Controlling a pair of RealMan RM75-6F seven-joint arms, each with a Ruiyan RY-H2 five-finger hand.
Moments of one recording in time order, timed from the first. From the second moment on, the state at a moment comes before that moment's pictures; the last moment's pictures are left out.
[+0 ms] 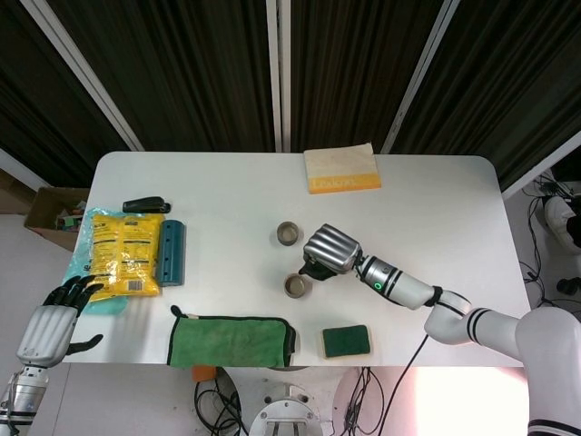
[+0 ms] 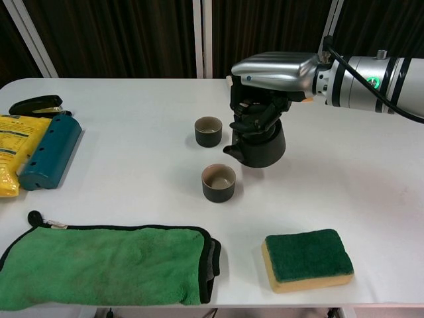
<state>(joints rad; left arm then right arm) -0.05 -1.22 0.07 -1.49 1.59 1.46 0.03 1.00 -1.55 0.01 -1.15 -1.71 0.92 0.32</state>
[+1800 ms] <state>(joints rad) -0.04 -1.23 0.06 -1.43 1.60 1.49 -0.03 1.05 -1.53 0.01 -1.27 -1.67 0.83 0.09</state>
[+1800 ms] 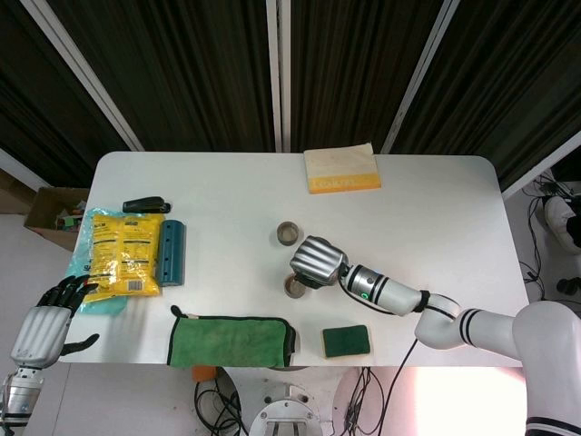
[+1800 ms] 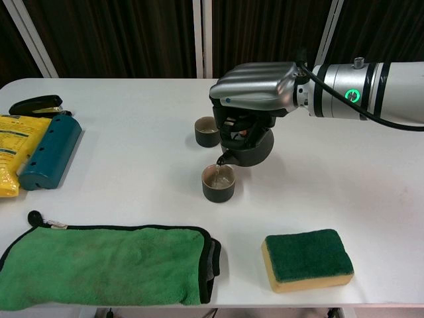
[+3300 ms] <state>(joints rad) -0.04 -1.24 0.06 -1.42 1.60 1.49 -0.05 1.06 -1.53 0.01 -1.29 -1.66 0.81 0.01</state>
